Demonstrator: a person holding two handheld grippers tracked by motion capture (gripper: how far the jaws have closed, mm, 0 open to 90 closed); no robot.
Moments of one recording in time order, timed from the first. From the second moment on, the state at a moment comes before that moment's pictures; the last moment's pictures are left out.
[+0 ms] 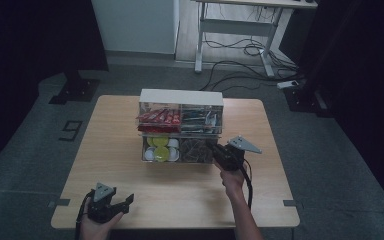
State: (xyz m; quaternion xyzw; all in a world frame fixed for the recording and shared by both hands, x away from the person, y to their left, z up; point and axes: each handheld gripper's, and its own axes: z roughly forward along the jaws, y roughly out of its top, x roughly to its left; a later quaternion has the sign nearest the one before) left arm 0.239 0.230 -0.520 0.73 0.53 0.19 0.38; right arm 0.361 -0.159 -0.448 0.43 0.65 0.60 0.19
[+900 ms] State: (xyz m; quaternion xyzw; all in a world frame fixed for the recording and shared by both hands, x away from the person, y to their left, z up) left arm 0.254 0.200 -0.504 0.75 0.50 0.19 0.39; right arm 0.356 -0.161 -0.448 0.43 0.65 0.60 0.20
